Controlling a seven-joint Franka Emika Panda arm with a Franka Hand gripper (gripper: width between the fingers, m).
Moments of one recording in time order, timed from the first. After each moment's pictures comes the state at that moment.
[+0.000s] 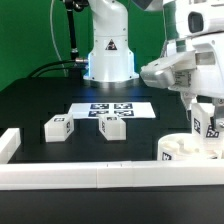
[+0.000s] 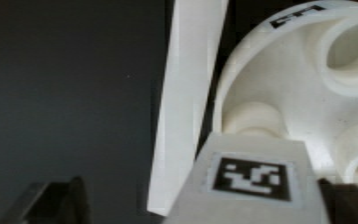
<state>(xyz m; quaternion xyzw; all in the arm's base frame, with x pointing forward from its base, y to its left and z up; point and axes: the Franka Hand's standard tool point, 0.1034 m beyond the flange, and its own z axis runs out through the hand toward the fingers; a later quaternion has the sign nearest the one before) 0.659 0.091 0.081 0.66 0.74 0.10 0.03</state>
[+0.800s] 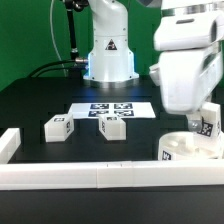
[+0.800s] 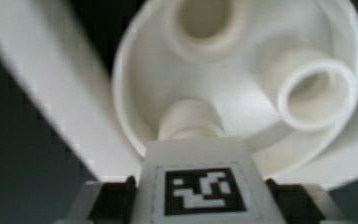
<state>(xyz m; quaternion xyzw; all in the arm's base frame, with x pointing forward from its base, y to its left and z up) 0.634 0.094 0.074 0.90 0.44 0.03 -0.05</state>
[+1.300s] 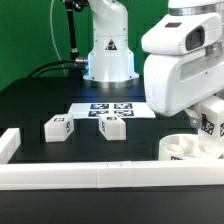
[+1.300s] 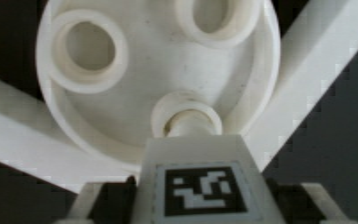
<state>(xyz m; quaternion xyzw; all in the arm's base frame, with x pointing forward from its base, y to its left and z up) 0.639 0.104 0.079 0.96 0.26 -0.01 -0.08</state>
